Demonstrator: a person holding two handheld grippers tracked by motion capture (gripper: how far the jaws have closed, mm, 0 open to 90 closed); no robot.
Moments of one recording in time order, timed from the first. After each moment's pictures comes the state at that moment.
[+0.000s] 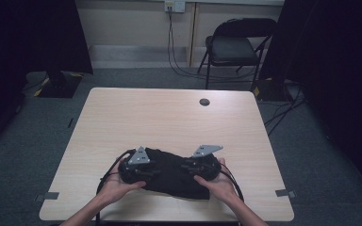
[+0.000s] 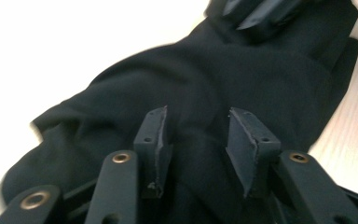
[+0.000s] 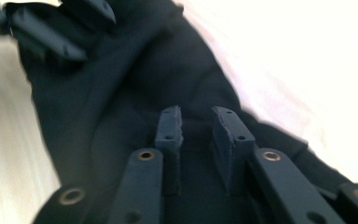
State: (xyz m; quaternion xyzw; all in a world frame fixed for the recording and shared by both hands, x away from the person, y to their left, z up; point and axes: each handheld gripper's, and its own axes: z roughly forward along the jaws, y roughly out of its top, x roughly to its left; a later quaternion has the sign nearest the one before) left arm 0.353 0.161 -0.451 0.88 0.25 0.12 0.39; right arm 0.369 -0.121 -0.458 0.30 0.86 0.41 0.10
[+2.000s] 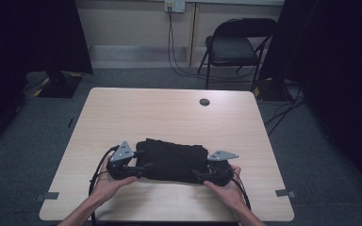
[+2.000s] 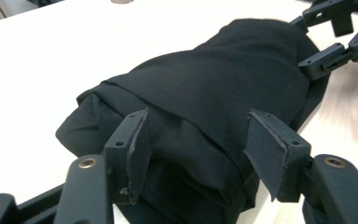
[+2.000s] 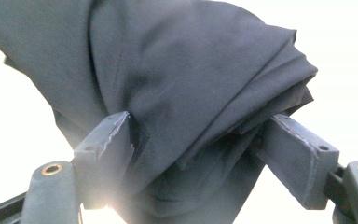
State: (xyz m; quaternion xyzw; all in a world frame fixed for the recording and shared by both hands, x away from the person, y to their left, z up) left arm 0.363 0.188 -0.450 0.82 0.29 0.15 0.47; right arm 0.365 -0.158 -0.481 0.40 0.81 0.41 0.14
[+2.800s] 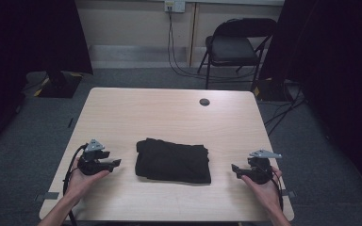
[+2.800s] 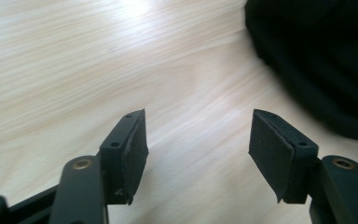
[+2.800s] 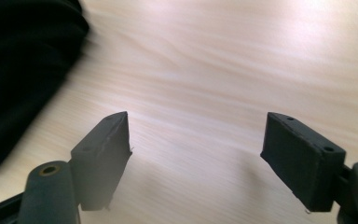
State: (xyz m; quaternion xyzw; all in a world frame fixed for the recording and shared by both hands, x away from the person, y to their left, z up) left arm 0.383 0.282 -0.481 0.80 0.45 0.16 0.37; right arm 0.371 -0.278 -0.488 0.52 0.76 0.35 0.20
